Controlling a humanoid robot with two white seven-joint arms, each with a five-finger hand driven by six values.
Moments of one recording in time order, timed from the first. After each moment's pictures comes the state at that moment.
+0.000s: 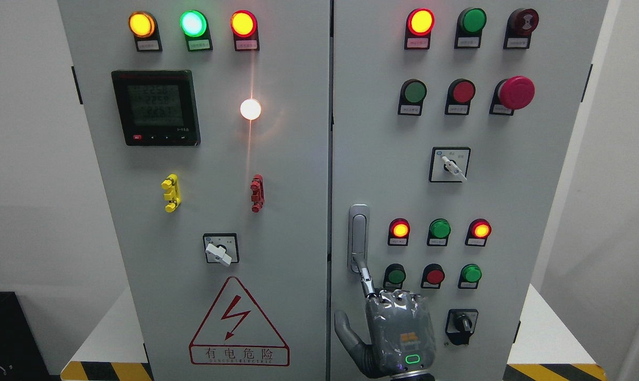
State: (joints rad) left arm 0.00 -0.10 -0.14 -0.05 0.16 -0.10 -0.06; right arm -0.29 0.13 0.30 -1.67 1.53 0.13 -0.23
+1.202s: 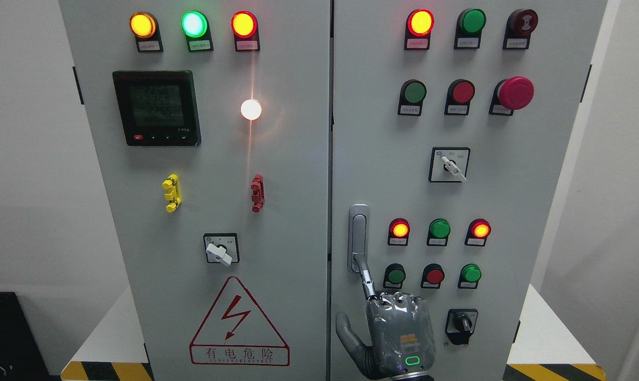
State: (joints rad) left arm 0.00 -0.10 -0.14 -0.05 0.16 -0.10 -0.06; right arm -0.29 0.14 0.30 -1.64 1.53 0.14 -0.23
